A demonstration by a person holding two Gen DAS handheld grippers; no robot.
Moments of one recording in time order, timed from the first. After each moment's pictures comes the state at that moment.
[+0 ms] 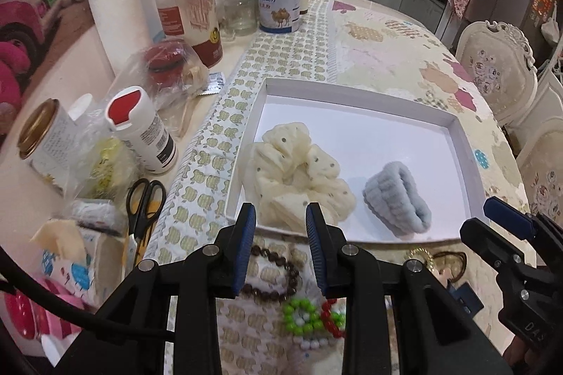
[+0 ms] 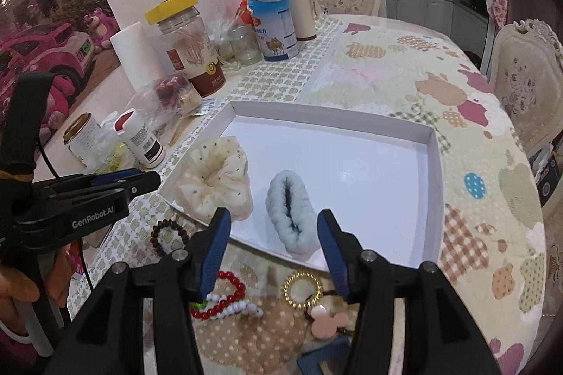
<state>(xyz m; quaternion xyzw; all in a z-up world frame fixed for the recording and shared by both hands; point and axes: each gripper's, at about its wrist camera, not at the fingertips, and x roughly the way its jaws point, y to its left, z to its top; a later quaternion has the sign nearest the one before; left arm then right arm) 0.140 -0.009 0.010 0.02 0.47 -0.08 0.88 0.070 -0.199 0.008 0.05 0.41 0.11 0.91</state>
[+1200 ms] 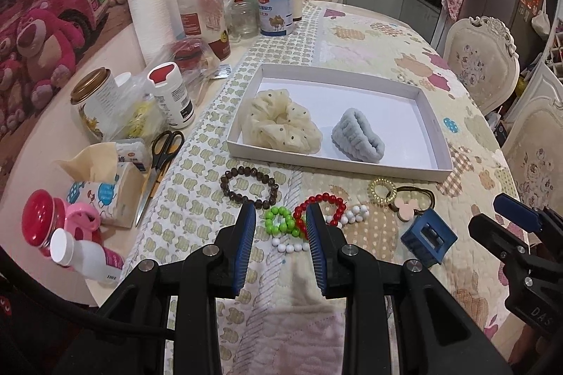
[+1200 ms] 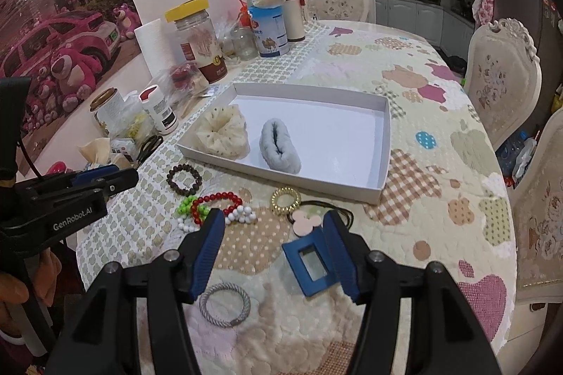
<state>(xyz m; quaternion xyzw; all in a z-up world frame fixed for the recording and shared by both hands) 0.019 -0.020 0.032 0.03 0.45 -0.07 0.89 -0.054 -0.224 0.026 0.04 0.40 0.10 0.91</state>
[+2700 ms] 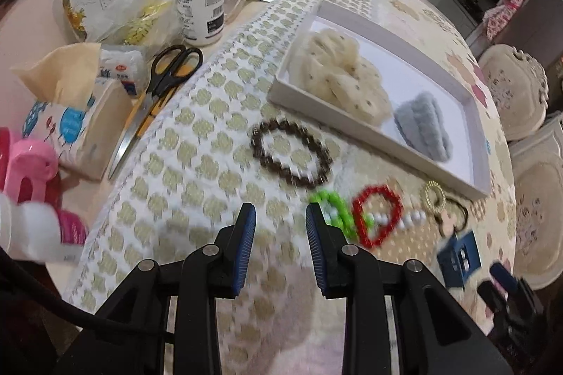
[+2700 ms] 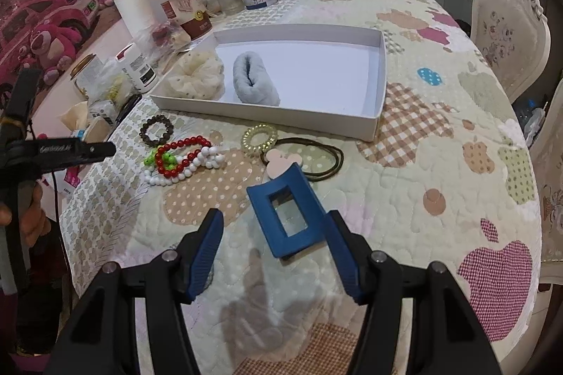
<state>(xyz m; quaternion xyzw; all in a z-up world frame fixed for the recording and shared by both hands) 0.086 0.046 -0.042 -0.10 0.55 -0.04 0.83 -0.046 -0.250 -0.041 0.06 0.47 0.10 0.88</state>
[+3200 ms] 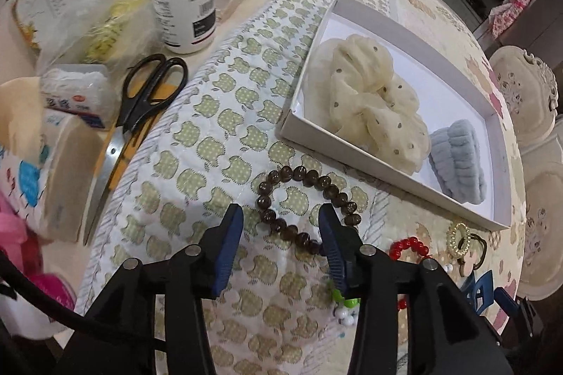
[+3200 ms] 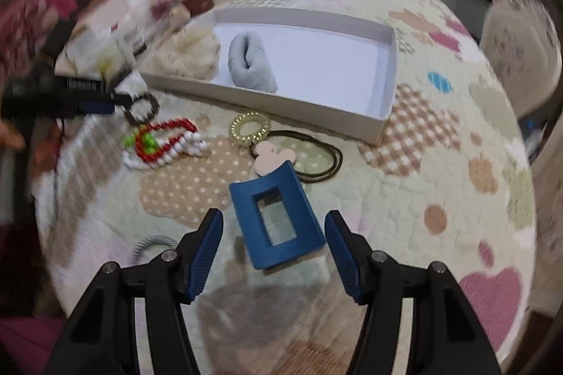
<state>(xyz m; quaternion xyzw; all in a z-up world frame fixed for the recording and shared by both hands) 0.143 0.051 -0.074 -0.10 0.57 -0.05 0.81 -0.026 -0.239 -0.060 -0.02 0.49 0.11 0.87</state>
